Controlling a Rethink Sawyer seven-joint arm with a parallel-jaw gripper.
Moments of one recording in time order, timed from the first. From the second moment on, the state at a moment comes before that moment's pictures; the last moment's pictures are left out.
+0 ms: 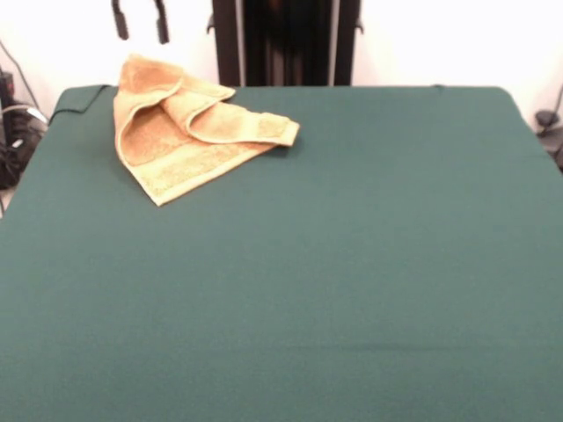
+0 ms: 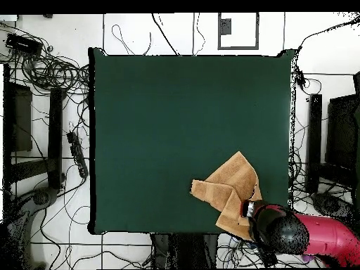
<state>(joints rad) -0.98 -0.96 0.47 2.12 -0.61 0.57 1.85</state>
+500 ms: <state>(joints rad) -0.79 -0.95 0.30 2.16 -0.49 0.39 2.01</state>
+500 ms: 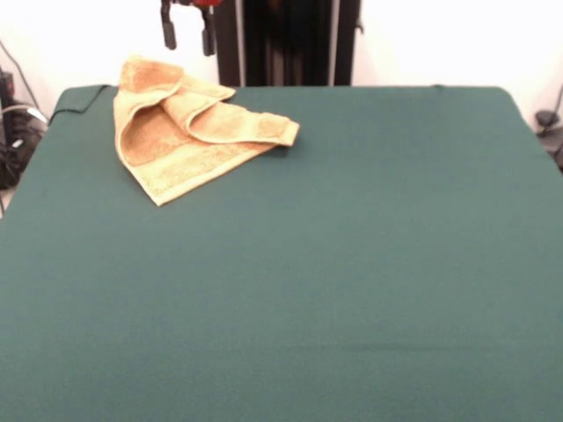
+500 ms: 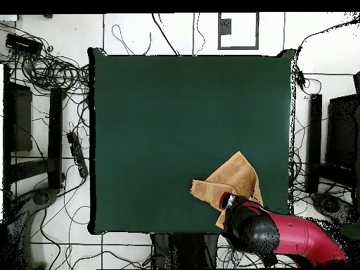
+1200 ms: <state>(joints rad) -0.69 -0.91 0.14 2.16 -0.40 0.22 2.04</state>
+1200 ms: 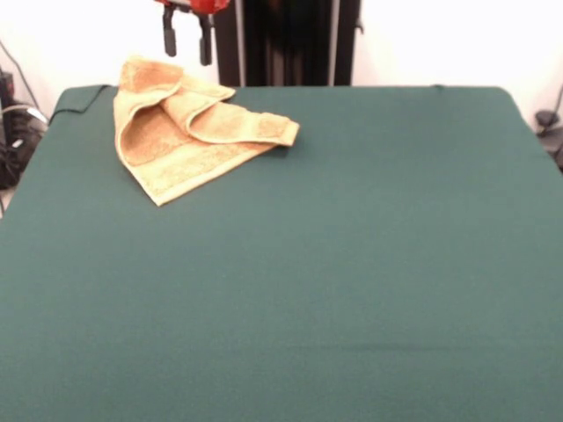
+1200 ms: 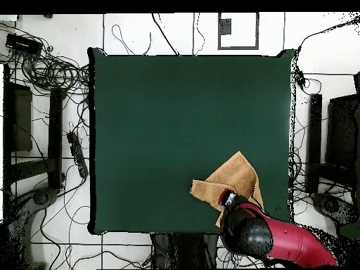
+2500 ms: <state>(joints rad) -0.48 -0.87 0.01 2.16 -0.11 0.18 2.04</state>
